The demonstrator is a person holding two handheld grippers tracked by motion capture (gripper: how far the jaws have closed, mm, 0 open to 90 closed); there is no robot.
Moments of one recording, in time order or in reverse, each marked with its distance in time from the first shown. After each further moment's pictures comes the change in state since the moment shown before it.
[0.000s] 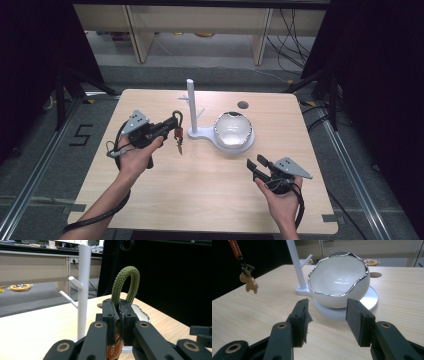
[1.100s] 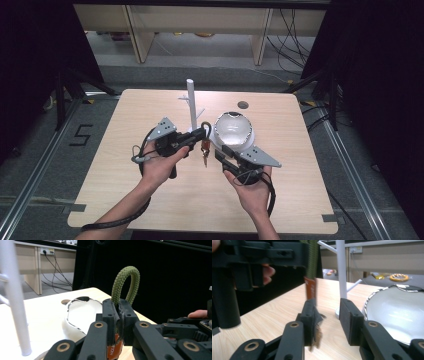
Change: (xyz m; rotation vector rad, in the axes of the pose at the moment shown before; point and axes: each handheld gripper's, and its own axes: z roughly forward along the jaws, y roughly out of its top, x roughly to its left) left arm -0.059 -0.007 0.027 0.037 -0.174 -0.051; right arm 0.073 0.037 0.038 -0.052 0.178 -0.073
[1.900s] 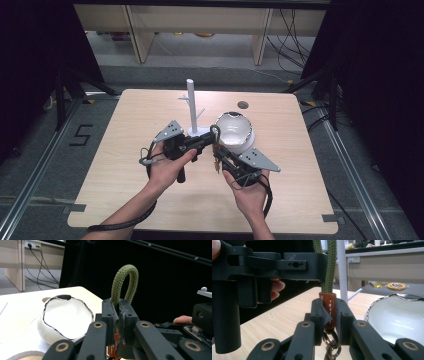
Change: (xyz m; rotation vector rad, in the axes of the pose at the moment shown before) left arm -0.017 -0.005 0.013 0.000 -0.089 -0.071; right arm 0.010 -0.002 0.000 -0.076 -0.013 0.011
